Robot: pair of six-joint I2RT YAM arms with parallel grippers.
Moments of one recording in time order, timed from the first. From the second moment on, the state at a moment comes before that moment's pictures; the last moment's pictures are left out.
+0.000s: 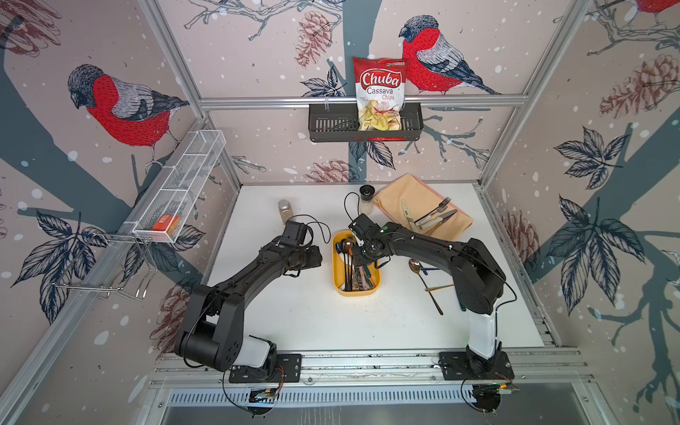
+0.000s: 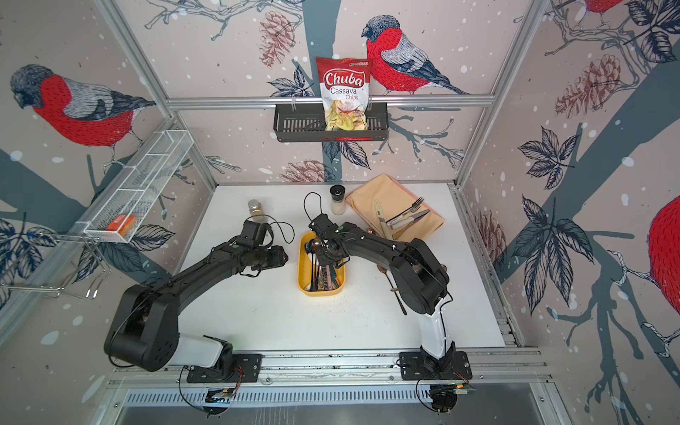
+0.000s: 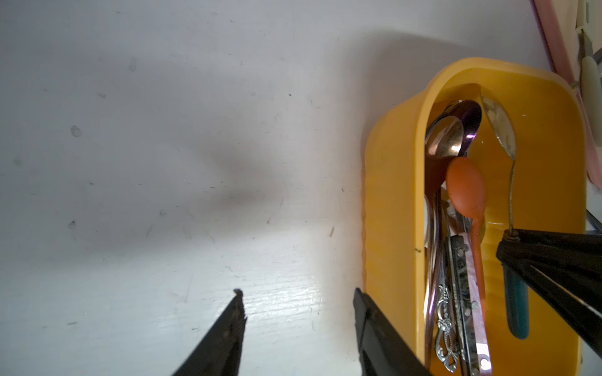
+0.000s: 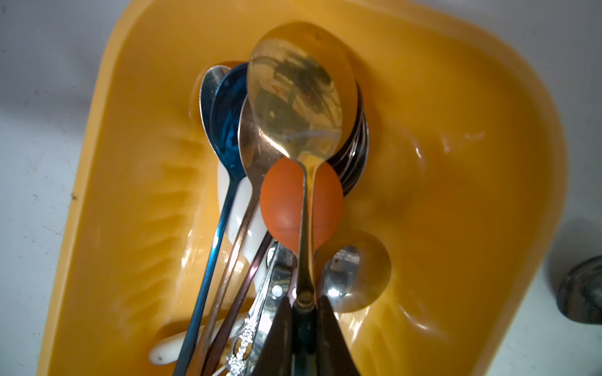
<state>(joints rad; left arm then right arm) -0.30 1.43 0.84 -0.46 0.18 -0.42 0.87 1.98 1.48 -0.68 0.03 0.38</state>
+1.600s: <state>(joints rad) -0.34 1.41 0.93 -0.49 0.13 -0.37 0.59 1.70 1.24 -0.71 0.13 0.15</state>
